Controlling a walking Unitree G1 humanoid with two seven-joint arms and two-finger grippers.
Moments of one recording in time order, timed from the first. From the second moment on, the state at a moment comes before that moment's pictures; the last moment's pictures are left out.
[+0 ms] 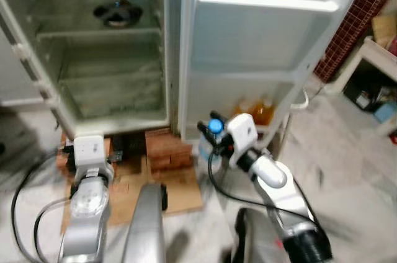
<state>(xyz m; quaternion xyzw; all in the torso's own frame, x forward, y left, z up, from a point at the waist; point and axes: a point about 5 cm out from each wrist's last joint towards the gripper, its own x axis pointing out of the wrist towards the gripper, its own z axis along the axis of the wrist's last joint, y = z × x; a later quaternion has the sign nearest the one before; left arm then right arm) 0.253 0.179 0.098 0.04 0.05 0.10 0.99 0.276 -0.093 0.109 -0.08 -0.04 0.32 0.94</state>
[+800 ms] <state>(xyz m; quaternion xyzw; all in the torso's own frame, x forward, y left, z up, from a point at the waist) 0.250 0.176 0.091 0.03 0.07 0.11 0.99 0.287 -0.093 0.136 -0.08 -0.13 0.32 0.93</state>
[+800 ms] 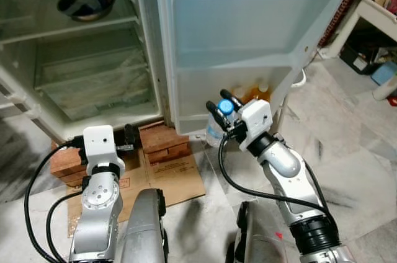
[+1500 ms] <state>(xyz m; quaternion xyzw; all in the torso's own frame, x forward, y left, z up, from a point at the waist) 0.249 0.183 0.092 0.04 0.06 0.11 0.99 0.284 -0.080 0.138 -0.07 -0.15 0.34 0.92</state>
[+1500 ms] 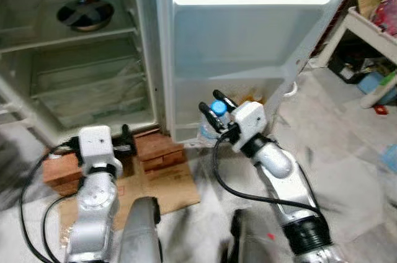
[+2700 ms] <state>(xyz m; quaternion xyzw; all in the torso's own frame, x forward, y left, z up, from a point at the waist) 0.244 0.180 0.083 0.03 0.08 0.12 0.99 0.279 -0.071 0.131 -0.06 -0.14 0.37 0.92</state>
